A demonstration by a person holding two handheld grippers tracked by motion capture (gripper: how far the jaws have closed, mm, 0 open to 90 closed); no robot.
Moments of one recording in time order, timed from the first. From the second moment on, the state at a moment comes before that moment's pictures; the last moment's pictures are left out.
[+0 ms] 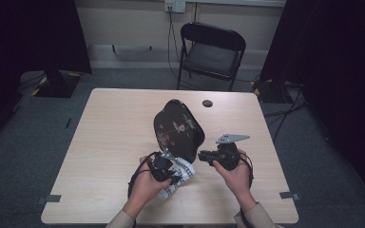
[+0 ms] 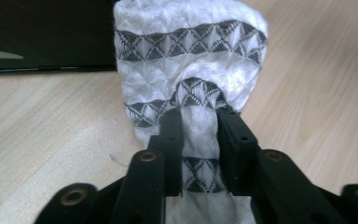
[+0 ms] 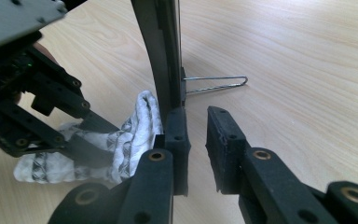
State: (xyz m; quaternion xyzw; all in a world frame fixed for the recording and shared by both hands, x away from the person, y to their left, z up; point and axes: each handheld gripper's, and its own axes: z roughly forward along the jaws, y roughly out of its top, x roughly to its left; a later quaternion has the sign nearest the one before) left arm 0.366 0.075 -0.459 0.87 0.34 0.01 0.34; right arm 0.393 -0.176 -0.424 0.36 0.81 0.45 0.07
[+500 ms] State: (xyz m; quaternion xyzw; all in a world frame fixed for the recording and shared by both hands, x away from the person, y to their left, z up) left arm 0.350 0.095 -0.454 0.88 0.33 0.04 0.34; right arm 0.393 -0.175 -0.424 0.36 0.81 0.45 0.07
